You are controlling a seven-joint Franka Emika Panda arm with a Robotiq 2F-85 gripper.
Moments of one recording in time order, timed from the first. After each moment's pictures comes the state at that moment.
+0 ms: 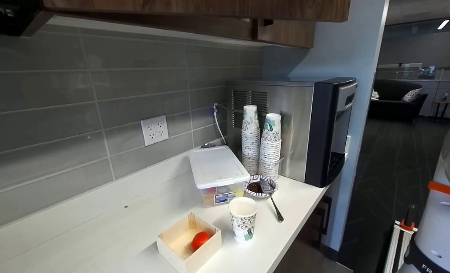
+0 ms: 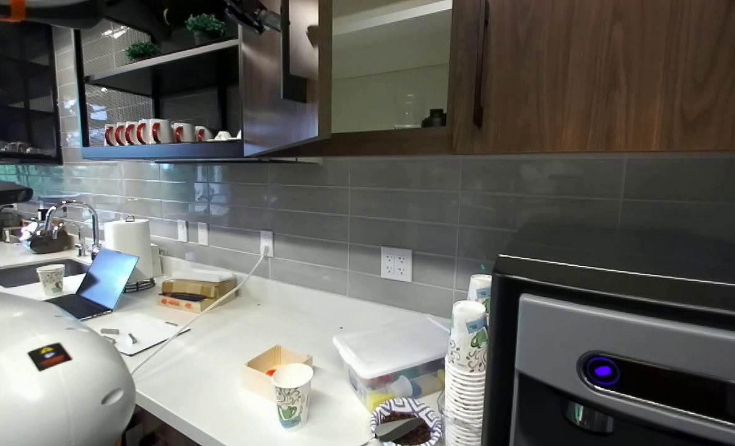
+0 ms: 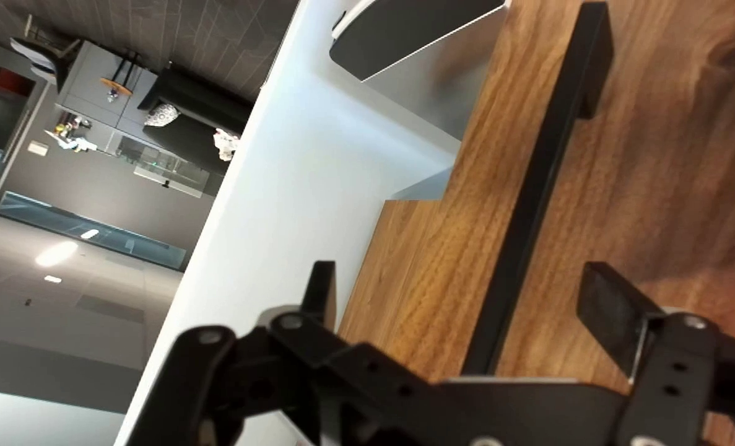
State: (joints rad) arm -0.01 -0.96 0.32 -2.00 -0.86 1.43 0.74
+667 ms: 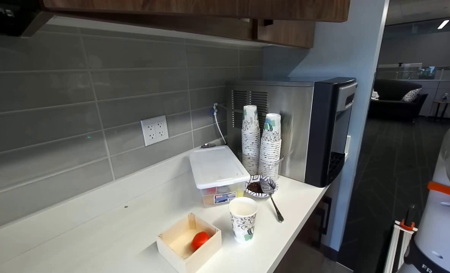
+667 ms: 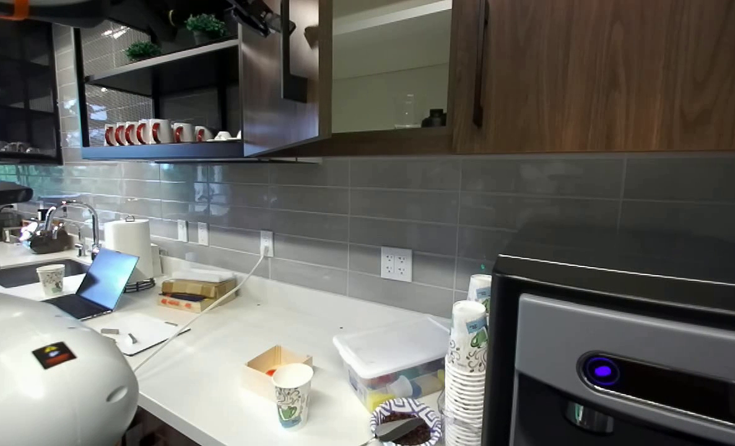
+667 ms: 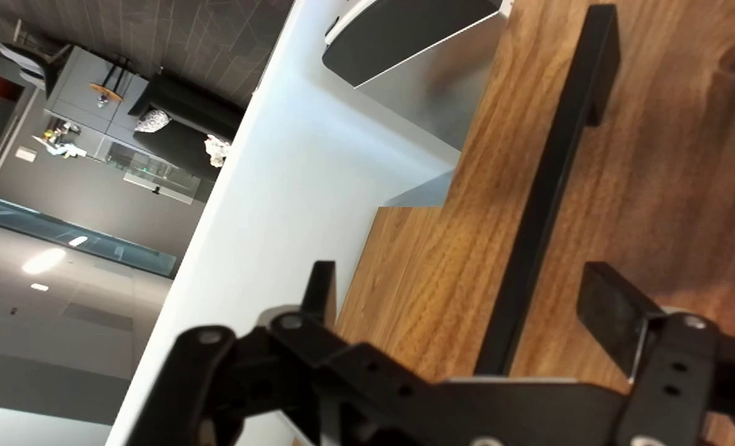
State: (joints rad) arm 0.01 -0.96 0.29 -2.02 -0.87 1.44 0.73
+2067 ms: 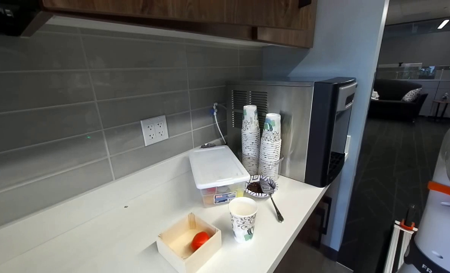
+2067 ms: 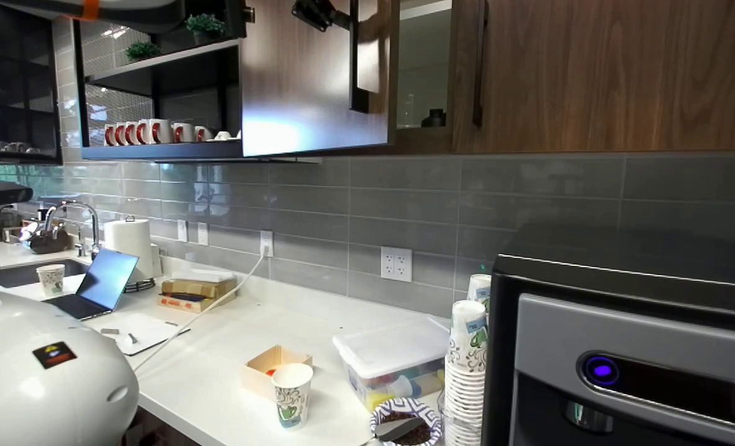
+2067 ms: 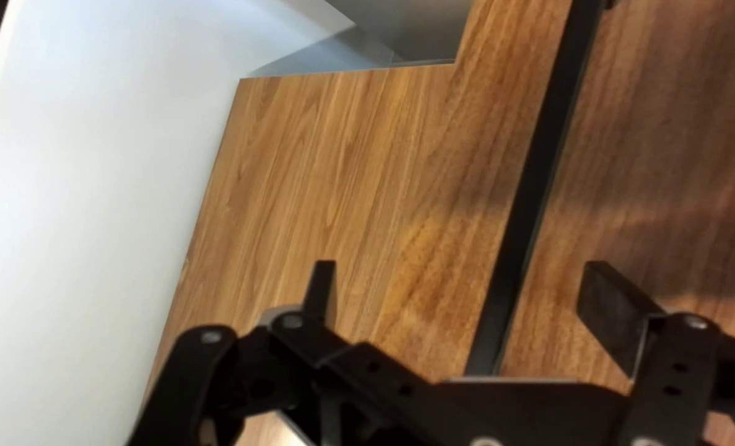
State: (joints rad) arm 0.02 -0.93 0.06 -2.10 -0.91 2.02 0.62
